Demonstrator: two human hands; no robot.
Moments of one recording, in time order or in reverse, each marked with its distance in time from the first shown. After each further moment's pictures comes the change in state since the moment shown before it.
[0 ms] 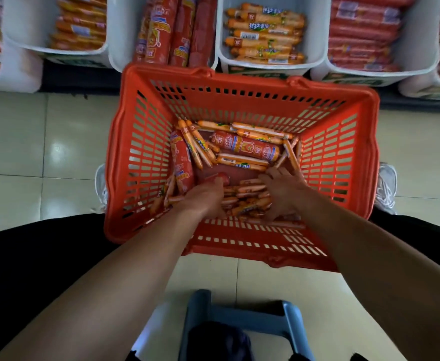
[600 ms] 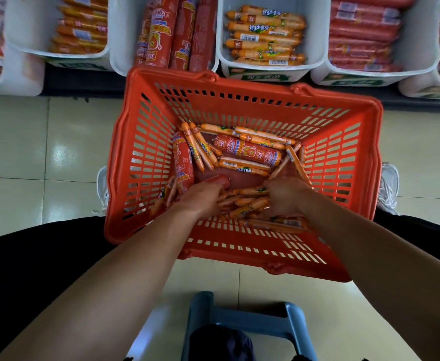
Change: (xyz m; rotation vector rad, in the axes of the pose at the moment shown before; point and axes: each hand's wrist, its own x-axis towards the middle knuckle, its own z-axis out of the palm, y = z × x) left_hand -0.005 -0.013 -0.003 -0.012 0.114 0.115; right_hand -0.004 -0.004 -0.002 0.074 0.040 -0.041
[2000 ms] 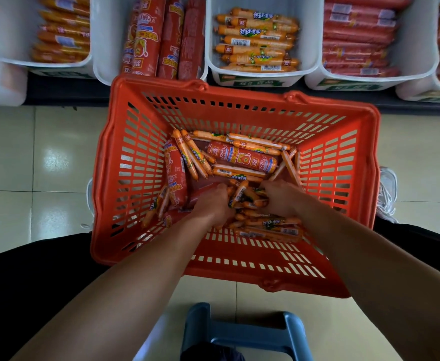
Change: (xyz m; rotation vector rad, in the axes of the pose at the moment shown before) left_hand 0.039 0.023 0.025 -0.252 0.025 -0.136; right_hand 0.023 0.017 0.010 0.262 0.010 0.082
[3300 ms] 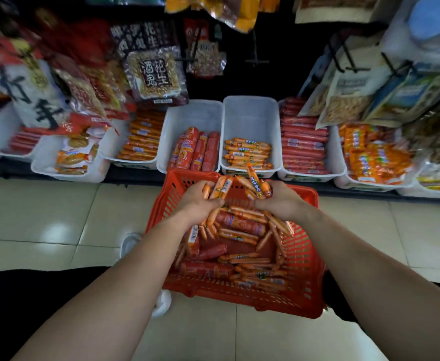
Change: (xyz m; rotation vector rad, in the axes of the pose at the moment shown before) left_hand -0.150 0.053 -0.177 -0.532 0.409 0.189; right_hand -0.162 -0.091 -0.169 0.591 0.438 -0.090
